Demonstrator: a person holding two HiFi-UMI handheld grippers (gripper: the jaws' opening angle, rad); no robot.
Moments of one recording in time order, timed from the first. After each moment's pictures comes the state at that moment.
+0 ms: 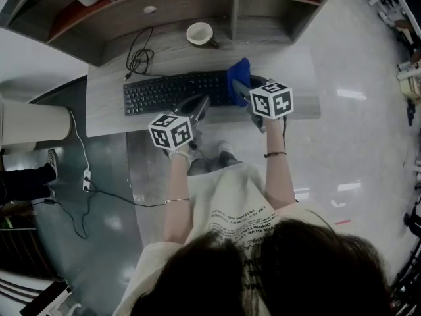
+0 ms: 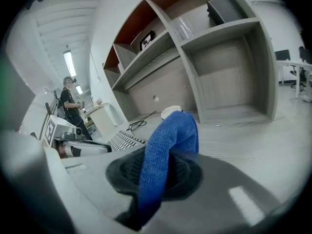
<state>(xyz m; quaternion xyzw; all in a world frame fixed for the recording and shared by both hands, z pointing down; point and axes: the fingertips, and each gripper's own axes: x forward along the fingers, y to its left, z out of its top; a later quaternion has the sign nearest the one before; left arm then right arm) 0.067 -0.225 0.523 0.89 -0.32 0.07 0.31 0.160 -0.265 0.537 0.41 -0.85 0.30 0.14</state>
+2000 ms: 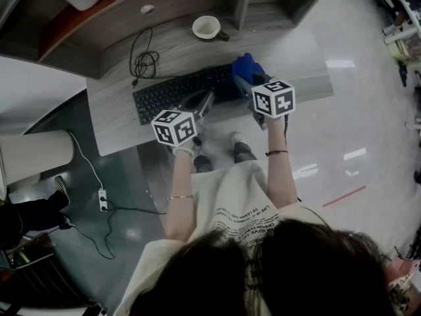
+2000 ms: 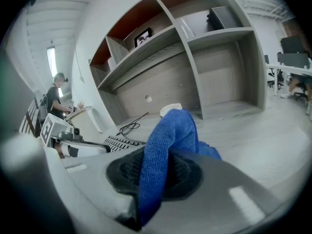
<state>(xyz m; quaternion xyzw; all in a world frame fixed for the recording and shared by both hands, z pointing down) 0.005 -0.248 0.535 0.91 -0.23 0.08 0.33 0.101 -0.270 0.548 0.51 -0.80 0.31 0.13</state>
